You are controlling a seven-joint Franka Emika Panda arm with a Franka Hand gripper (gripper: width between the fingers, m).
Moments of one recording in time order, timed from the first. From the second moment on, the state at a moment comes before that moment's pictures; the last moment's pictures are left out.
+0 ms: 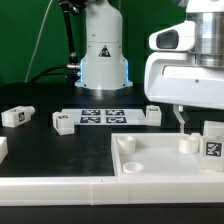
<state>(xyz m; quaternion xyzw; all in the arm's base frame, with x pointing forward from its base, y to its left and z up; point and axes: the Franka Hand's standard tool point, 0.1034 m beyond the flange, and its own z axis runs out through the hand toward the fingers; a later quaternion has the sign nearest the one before) 0.624 0.119 0.074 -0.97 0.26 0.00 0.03</state>
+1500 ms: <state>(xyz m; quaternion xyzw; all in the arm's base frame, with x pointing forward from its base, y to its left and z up) 0.624 0.117 0.073 -0.87 0.50 -0.01 0.04</state>
